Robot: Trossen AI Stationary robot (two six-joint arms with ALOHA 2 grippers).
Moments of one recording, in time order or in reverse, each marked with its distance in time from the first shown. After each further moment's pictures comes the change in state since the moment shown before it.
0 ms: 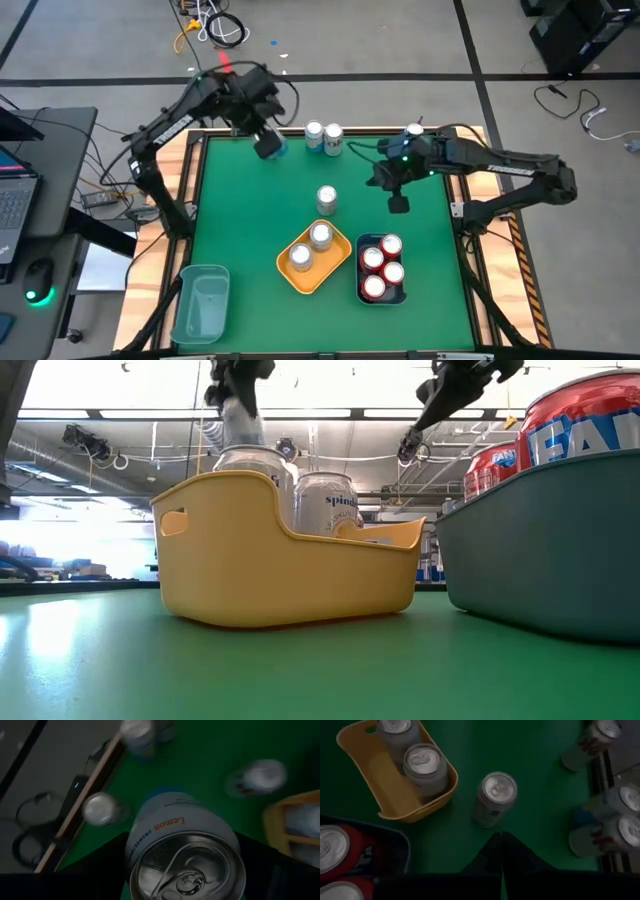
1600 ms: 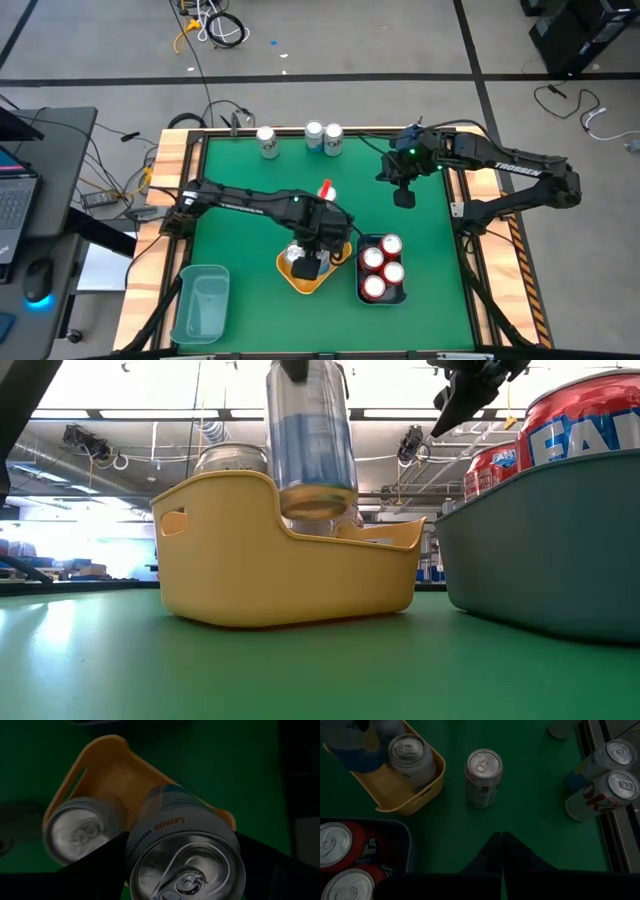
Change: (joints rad) left arm -0.692 0.383 0.014 0.210 0.191 0.036; right arm -0.074 -0.050 0.000 -0.098 -0.004 0.101
